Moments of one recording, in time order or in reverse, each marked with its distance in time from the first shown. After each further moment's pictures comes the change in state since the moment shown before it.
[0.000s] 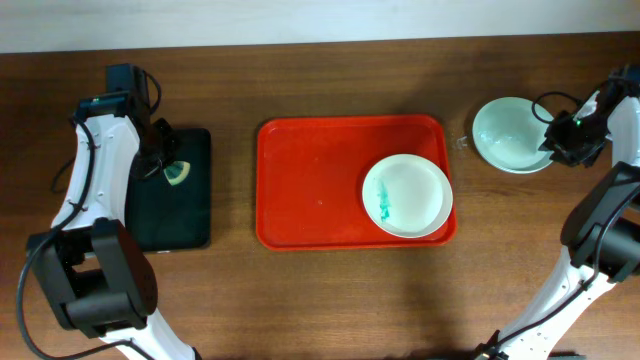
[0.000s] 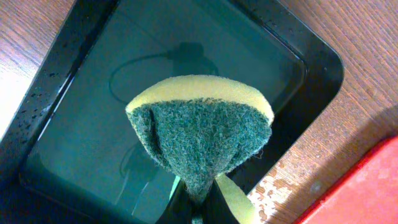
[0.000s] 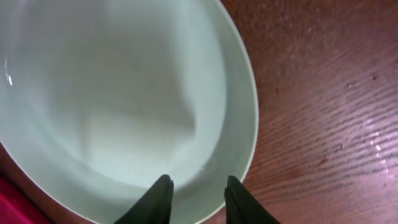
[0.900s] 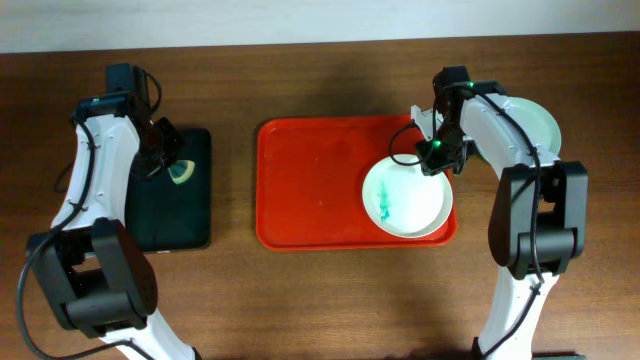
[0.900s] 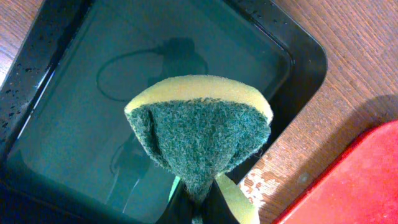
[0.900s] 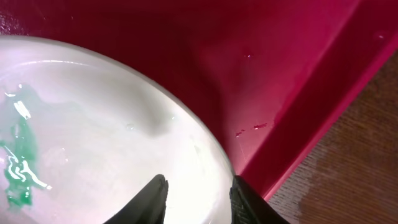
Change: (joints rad) left arm 0.000 0.000 0.000 0.004 0.048 0.000; right arm 0.575 -0.116 -0.259 0.015 0.138 -0.513
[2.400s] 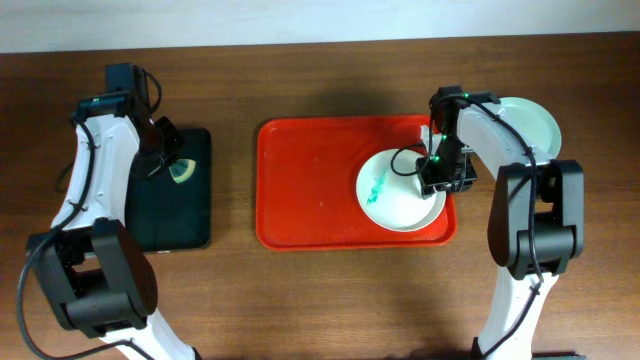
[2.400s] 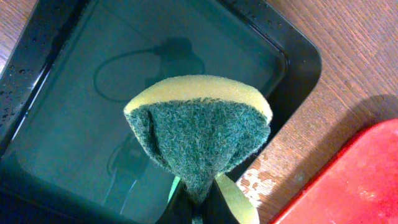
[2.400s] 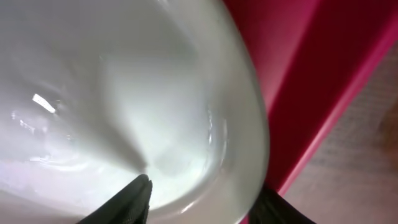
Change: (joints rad) left arm 0.000 0.000 0.000 0.007 0.011 0.000; right arm 0.001 0.000 -0.080 -0.120 0.014 0.289
